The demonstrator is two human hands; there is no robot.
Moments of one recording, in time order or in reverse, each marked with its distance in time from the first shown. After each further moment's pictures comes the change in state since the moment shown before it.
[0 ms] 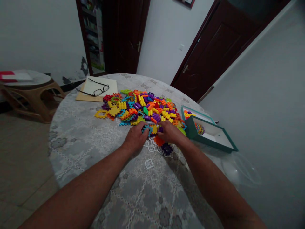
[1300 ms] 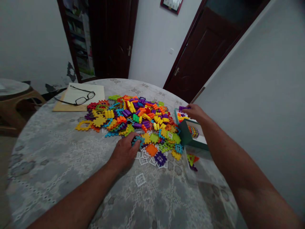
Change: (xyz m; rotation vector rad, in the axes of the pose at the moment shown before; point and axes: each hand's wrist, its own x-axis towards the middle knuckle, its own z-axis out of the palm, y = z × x) left_hand -0.001 0.008 -0.006 0.033 -0.065 -0.049; right_hand 0.054 0.192 -0.101 0.234 0.265 0.582
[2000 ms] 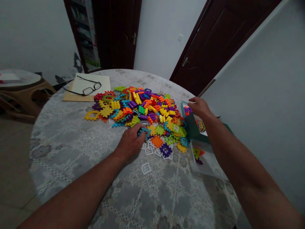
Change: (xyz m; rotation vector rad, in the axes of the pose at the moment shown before) left_hand -0.001 0.000 0.000 0.004 -0.017 -0.001; right_hand -0.015 -0.008 0.025 -0.082 0.155 -0.102
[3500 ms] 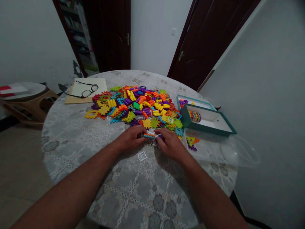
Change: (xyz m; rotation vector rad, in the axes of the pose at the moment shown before) left_hand -0.004 -0.005 -0.002 -0.005 -0.395 0.360; right_hand -0.250 -0.069 0.034 0.386 -0.273 -0.471
